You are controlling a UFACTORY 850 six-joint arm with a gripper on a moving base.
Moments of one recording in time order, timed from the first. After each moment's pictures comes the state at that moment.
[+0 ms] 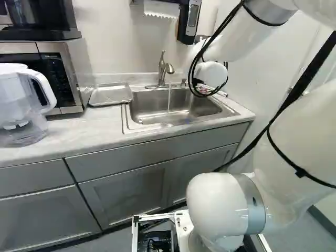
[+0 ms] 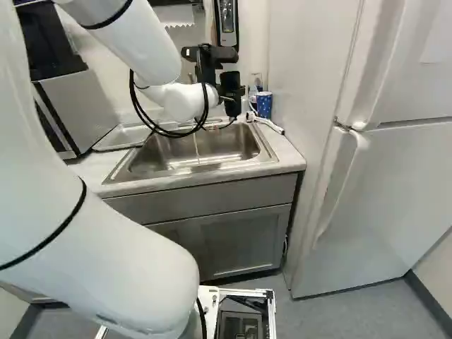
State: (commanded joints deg) arm -6.1 8.8 -38.6 13.0 38.5 -7.6
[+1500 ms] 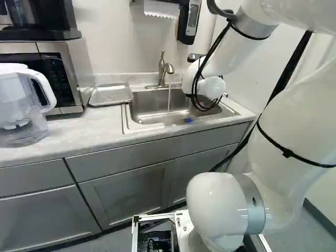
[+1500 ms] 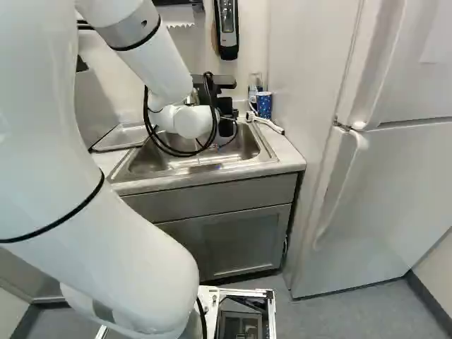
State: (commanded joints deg) arm -7.0 3.1 -35.9 -1.8 38.5 3.5
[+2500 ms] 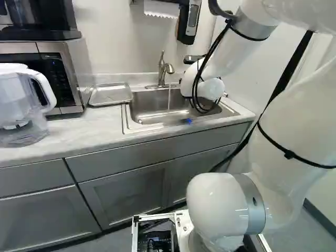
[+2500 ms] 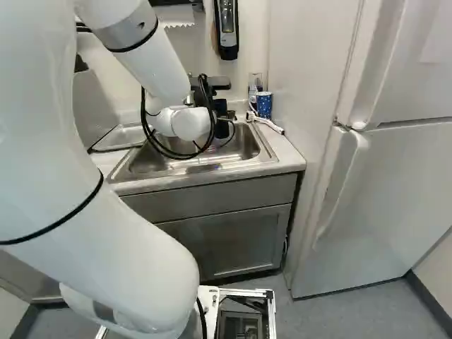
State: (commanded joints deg) arm -5.8 3.1 -34.8 -4.3 38.5 3.5
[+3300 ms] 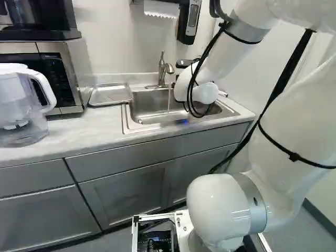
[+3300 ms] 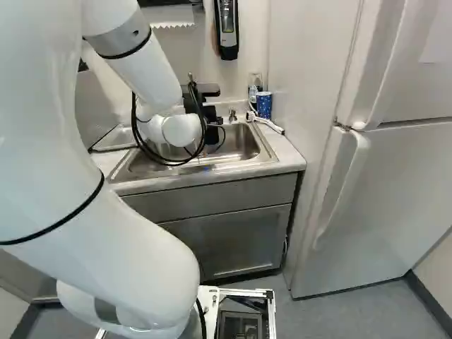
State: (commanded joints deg) arm -0.6 4.1 -32.0 -4.3 38.9 3.5
